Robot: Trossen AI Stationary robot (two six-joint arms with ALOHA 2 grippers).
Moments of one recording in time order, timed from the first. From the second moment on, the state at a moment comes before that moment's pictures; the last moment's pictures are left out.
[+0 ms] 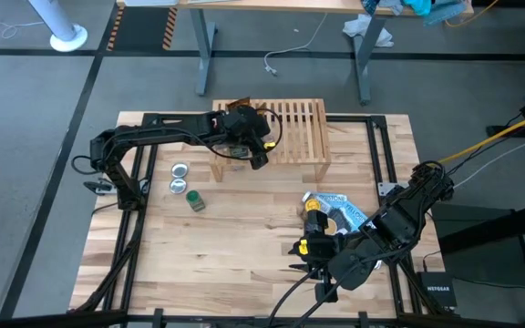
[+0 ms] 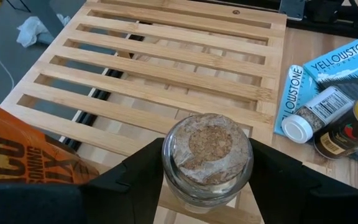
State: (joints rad) left arm 0.28 1.69 1.51 -0.51 -0.10 0.01; right arm 0.67 1.81 2.19 -1.17 0.38 0.52
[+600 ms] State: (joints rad) left arm 0.28 1.69 1.51 -0.51 -0.10 0.03; right arm 0.67 1.81 2.19 -1.17 0.38 0.52
